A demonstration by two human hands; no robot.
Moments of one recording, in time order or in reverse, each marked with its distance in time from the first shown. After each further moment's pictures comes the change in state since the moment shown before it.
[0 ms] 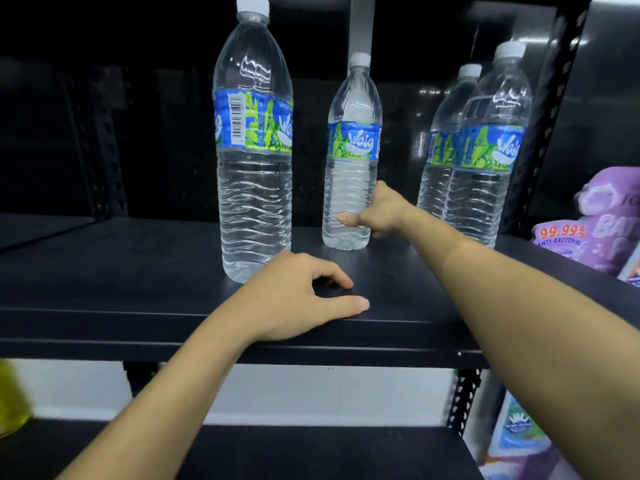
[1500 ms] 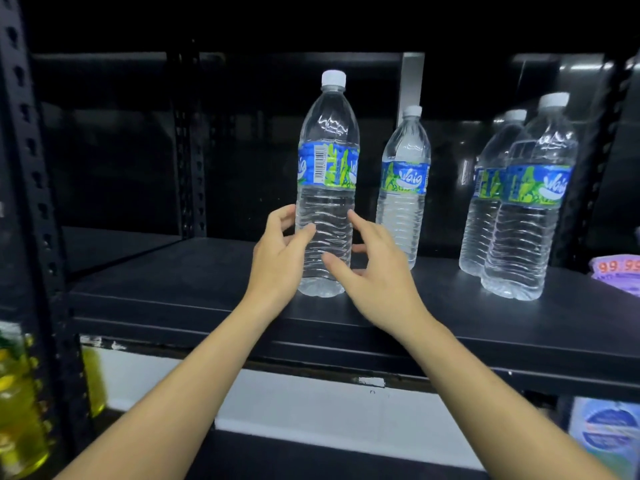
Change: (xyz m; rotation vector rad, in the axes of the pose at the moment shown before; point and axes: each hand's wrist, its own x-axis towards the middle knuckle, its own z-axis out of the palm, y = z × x) left_hand -0.019 -0.028 -0.053 -0.604 0.710 -0.112; right_hand -0.177 -0.089 0.077 0.184 0.218 -0.491
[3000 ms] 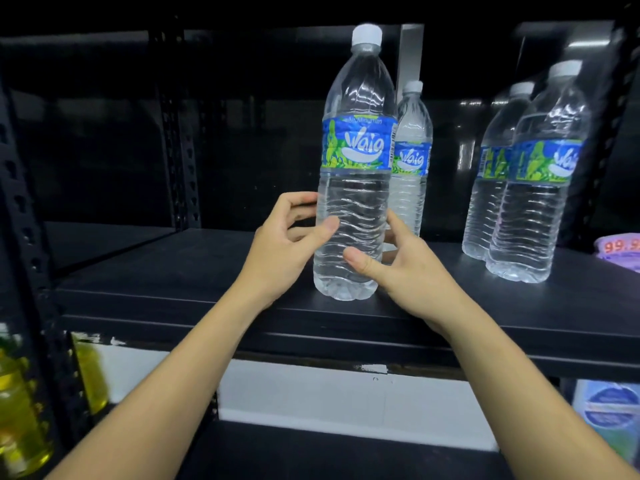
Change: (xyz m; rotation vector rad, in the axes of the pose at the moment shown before) left_hand 0.003 -0.003 -0.007 -0.075 -0.260 0.082; right_hand -0.009 0.012 -0.029 0.277 -0.153 0.080
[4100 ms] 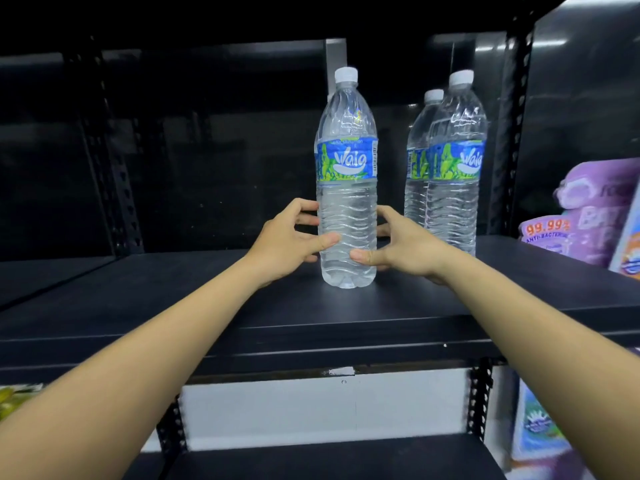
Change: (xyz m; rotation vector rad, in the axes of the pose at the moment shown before) left_hand 0.060 -0.006 0.073 0.190 -0.265 -0.070; right_hand 0.028 0.048 -0.105 -0.122 -0.046 0.265
